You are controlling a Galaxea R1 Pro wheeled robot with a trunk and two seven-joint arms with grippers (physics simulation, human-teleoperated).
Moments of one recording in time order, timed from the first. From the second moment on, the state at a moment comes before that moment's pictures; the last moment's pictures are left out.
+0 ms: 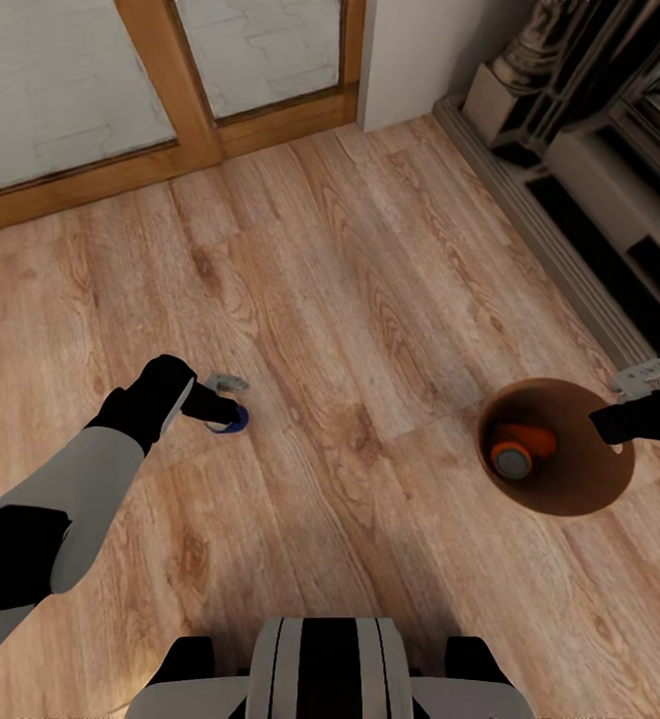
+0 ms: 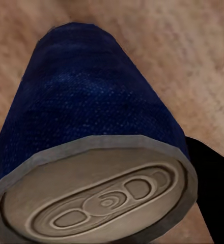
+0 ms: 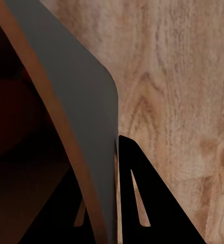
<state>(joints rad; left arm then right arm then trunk) -1.25 0.10 -0.19 -0.57 -0.20 0.97 -0.49 -0.75 -0.55 -0.15 -1.57 0.62 1.05 0.99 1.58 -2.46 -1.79</state>
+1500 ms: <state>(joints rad) -1.25 0.10 -0.19 -0.56 -0.20 0.97 -0.49 -0.73 -0.53 -0.12 -1.50 0.62 1.04 0.99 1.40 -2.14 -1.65</state>
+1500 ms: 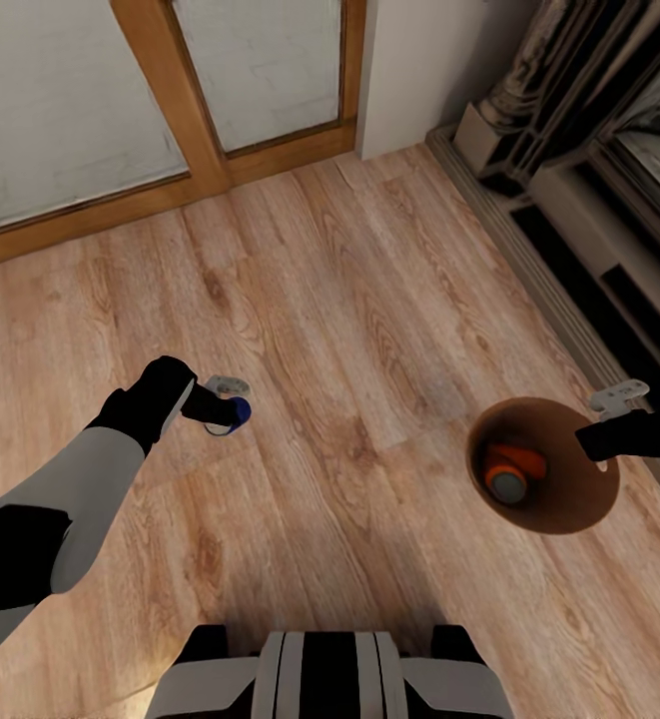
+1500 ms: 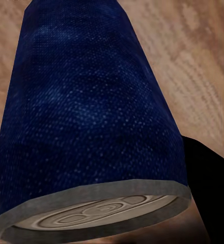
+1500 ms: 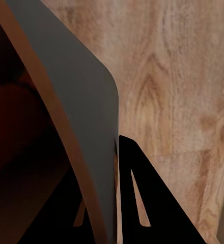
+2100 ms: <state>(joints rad) -1.25 0.10 -0.18 -0.54 -0.20 0.95 -0.55 -0.71 -0.48 -0.13 -1.50 0.61 1.04 1.00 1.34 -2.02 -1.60</state>
